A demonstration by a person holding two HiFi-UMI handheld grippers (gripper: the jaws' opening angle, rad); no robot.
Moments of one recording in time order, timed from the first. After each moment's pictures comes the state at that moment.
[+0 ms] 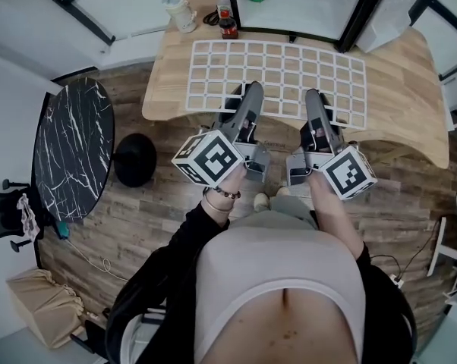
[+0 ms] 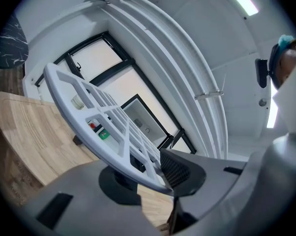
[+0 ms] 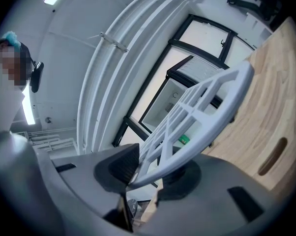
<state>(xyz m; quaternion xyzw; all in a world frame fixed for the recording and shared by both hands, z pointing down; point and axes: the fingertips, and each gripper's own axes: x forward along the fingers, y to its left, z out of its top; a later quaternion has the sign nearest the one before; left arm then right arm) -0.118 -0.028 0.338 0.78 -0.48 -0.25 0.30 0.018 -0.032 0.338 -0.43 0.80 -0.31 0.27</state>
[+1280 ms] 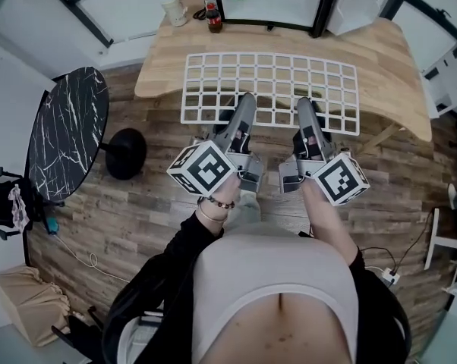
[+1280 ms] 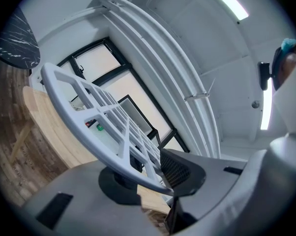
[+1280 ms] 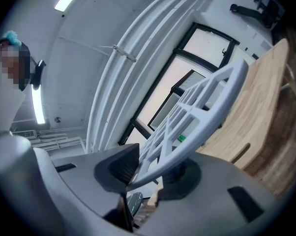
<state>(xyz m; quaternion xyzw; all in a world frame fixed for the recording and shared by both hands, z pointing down) -0.056 0.124 0.328 0.78 -0.48 -0.26 0.30 0.082 0.117 0.325 -0.43 0.81 -0.30 0.28</state>
